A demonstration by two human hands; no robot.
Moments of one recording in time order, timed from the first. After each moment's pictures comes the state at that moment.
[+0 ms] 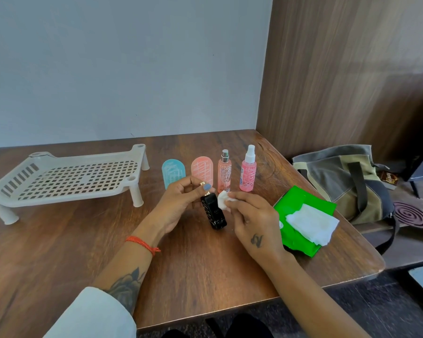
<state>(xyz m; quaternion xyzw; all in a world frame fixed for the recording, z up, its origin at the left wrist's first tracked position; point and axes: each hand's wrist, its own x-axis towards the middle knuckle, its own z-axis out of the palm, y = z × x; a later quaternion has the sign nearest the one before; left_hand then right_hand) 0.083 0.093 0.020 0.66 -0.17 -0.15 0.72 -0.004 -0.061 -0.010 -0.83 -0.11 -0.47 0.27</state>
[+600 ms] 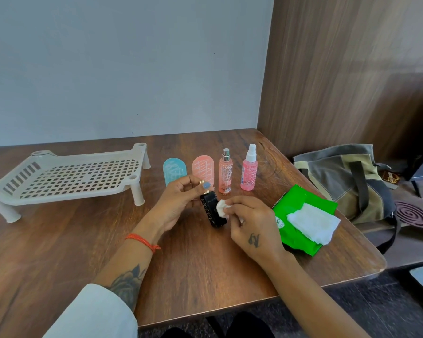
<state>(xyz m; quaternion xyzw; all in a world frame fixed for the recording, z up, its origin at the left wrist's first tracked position) 0.083 0.094 0.022 0.67 -0.16 -0.14 0.71 -0.007 -0.060 -0.009 -0.88 -0.10 -0.40 0.25</state>
